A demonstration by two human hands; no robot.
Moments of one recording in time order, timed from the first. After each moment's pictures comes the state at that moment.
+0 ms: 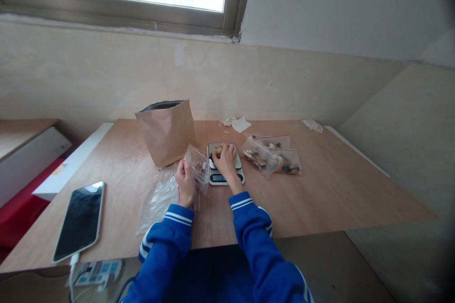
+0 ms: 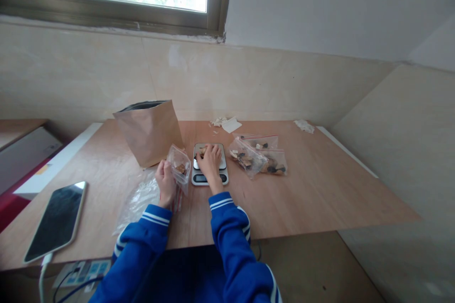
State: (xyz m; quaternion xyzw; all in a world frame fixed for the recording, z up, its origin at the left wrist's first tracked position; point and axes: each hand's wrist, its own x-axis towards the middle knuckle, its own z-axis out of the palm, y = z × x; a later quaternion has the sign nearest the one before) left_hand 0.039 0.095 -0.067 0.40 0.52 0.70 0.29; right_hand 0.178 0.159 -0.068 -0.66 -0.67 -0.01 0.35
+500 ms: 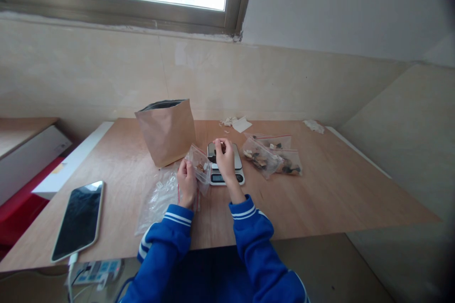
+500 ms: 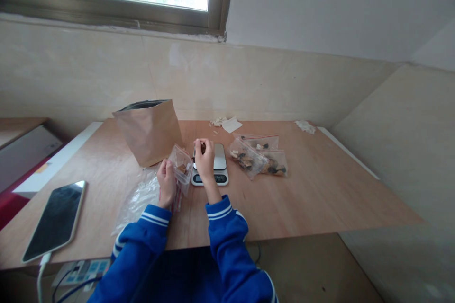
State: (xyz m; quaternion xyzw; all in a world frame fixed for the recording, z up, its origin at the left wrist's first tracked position) left_hand 0.042 0.096 -0.068 0.42 0.51 0.69 0.30; right_hand 0.159 0.139 -0.018 -0.51 -0.58 0.22 0.61
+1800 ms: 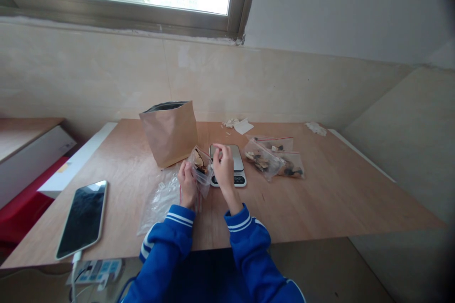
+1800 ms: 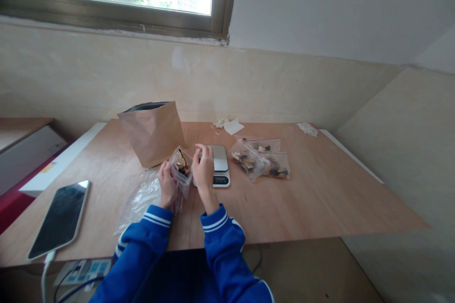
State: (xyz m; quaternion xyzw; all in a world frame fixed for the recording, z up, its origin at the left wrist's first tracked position) left_hand 0.043 0.094 -0.061 0.36 0.47 0.73 0.35; right_hand 0.149 0.117 -0.020 -0.55 -0.63 0.14 0.54
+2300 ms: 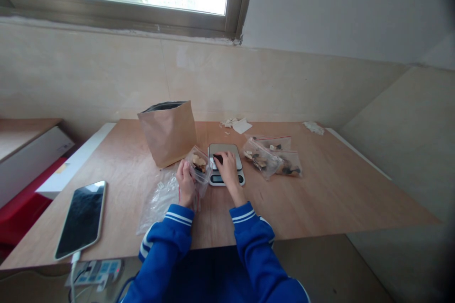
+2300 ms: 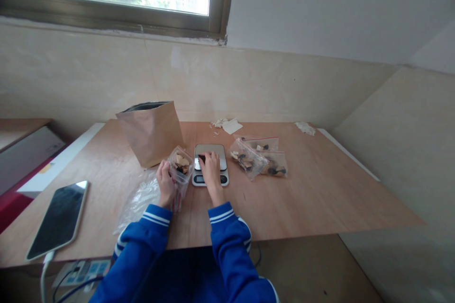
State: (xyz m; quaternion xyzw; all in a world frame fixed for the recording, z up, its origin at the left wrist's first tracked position) left_hand 0.043 0.092 -0.057 0.36 0.47 0.73 0.34; right_hand 0.184 0.131 -0.059 -0.60 -0.71 0.07 0.36
